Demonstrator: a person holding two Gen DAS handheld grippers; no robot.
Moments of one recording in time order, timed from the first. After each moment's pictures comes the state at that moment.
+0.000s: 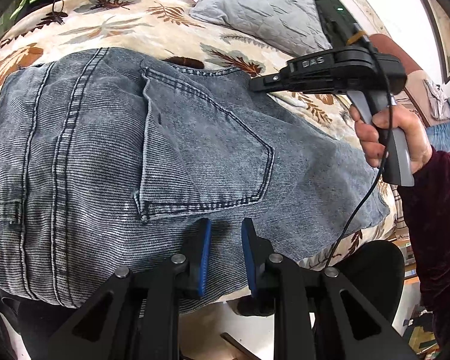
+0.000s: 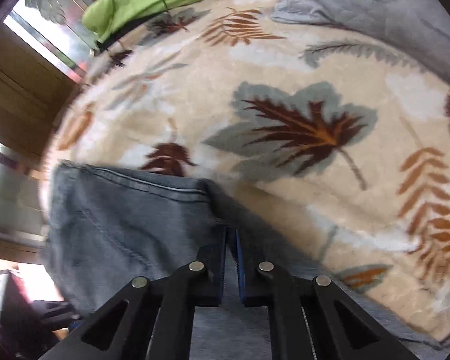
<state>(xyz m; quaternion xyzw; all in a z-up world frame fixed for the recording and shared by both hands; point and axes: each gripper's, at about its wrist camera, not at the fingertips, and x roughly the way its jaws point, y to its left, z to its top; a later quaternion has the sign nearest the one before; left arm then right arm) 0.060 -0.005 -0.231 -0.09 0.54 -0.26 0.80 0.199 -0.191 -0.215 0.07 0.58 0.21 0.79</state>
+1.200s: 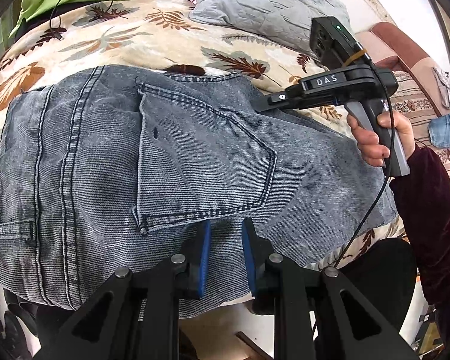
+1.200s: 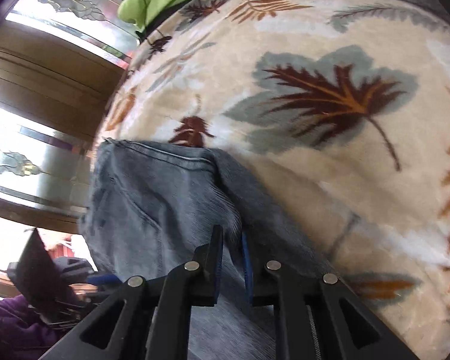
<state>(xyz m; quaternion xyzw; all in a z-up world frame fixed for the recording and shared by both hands) 0.059 -0.023 -0.222 -0.04 0.54 -0.24 0.81 0.204 -0.214 -0.254 0.13 0.59 0.35 0.71</state>
